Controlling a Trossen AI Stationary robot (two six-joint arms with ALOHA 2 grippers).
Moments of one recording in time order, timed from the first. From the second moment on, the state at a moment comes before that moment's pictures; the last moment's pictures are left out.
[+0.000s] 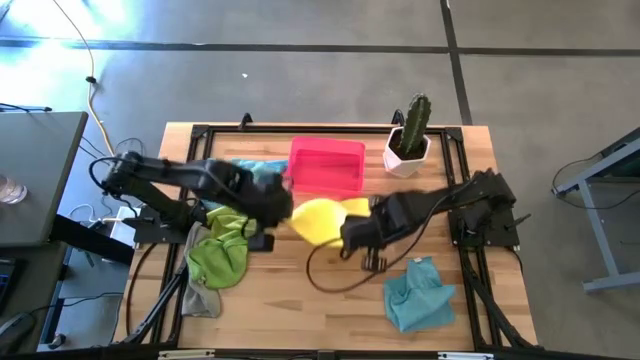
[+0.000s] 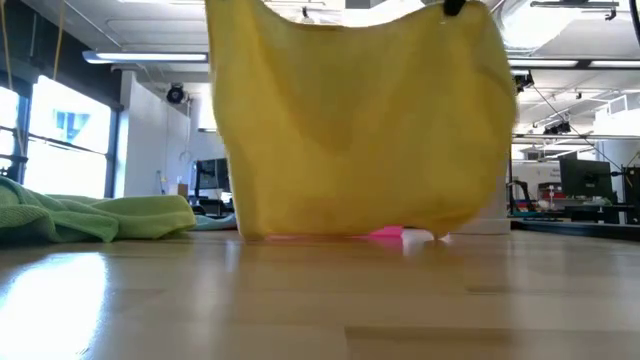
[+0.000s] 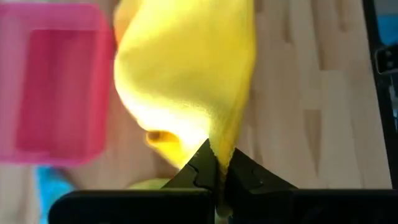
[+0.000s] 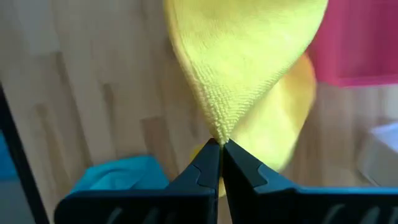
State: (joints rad) left arm -0.10 1.50 1.58 -1.18 -0.10 -0.11; right arm 0.33 1.85 1.95 -1.53 0.13 0.44
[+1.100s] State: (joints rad) left arm -0.36 1.56 1.20 -0.79 -0.14 -0.28; right arm 0.60 2.19 1.95 -1.31 0.21 0.64
